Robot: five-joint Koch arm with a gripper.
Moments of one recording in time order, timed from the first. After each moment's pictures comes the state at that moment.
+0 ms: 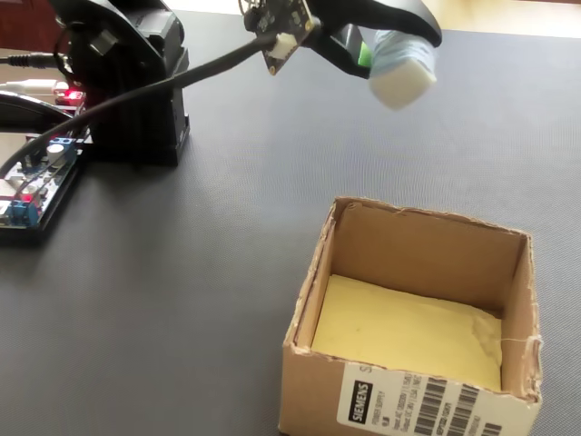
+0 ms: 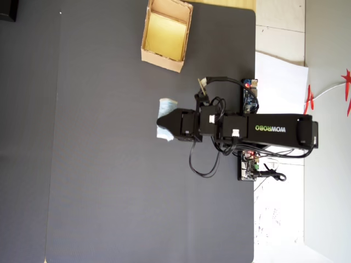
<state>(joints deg) 6.9 129.8 146.2 10.7 83.0</state>
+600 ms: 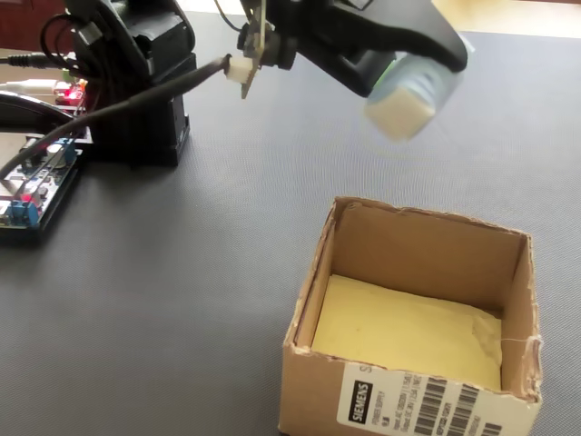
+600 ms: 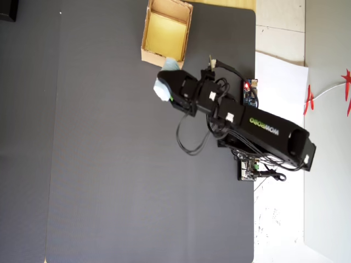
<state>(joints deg) 27.5 121.4 140.3 1.6 76.9</state>
